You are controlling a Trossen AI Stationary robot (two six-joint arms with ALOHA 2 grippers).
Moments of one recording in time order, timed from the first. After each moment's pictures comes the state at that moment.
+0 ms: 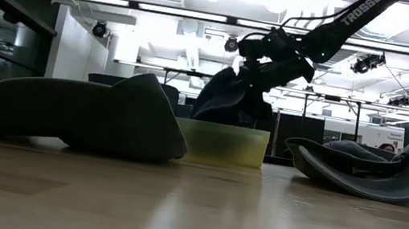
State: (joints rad) left arm 0.44 1.72 1.79 0.00 1.12 -0.68; right arm -0.69 1.81 1.17 -0.03 -0.70 0.63
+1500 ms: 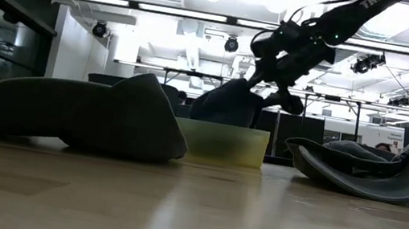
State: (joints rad) left arm 0.44 1.72 1.79 0.00 1.12 -0.68; right arm -0.72 1.66 1.17 -0.39 -0.51 0.58
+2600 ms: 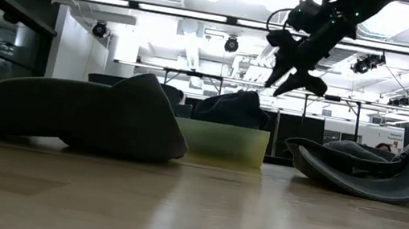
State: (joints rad) left arm 0.44 1.72 1.79 0.00 1.11 -0.68; right arm -0.71 1.48 1.17 -0.55 -0.22 0.49
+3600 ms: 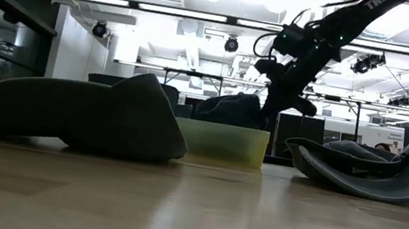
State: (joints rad) left arm 0.44 1.72 1.79 0.00 1.11 -0.68; right arm -0.72 1.64 1.12 -0.41 -0.19 0.44
